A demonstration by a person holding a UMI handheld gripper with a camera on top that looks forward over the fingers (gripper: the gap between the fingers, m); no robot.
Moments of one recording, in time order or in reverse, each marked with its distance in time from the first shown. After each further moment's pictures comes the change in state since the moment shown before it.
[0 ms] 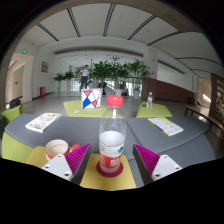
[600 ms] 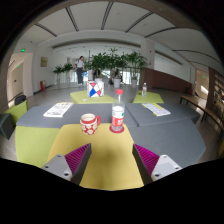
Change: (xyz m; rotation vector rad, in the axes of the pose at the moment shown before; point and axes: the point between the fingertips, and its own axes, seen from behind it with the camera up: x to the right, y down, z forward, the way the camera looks) arm -0.038 0.046 -0.262 -0.128 0.014 0.028
